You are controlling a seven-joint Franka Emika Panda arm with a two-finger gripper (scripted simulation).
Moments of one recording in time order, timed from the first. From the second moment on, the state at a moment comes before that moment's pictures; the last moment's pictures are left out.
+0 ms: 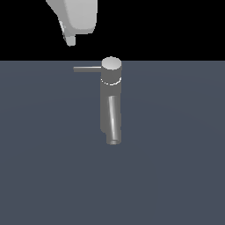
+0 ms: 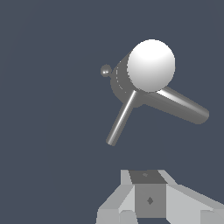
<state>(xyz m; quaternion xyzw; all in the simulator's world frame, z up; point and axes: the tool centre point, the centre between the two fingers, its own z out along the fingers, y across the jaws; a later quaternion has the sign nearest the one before) -0.120 0.091 0.333 -0.84 0.49 -0.15 0.16</state>
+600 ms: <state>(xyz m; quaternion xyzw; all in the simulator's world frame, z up) -0.065 0.095 0.306 -0.76 0.59 -0.18 0.20</state>
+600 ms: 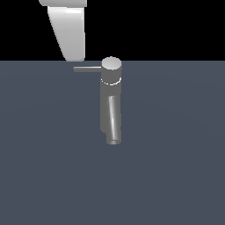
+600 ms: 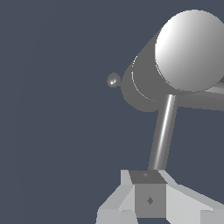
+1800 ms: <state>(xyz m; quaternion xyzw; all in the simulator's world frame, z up) -0.029 0.089 0.293 -0.70 0.65 -0.20 0.21</state>
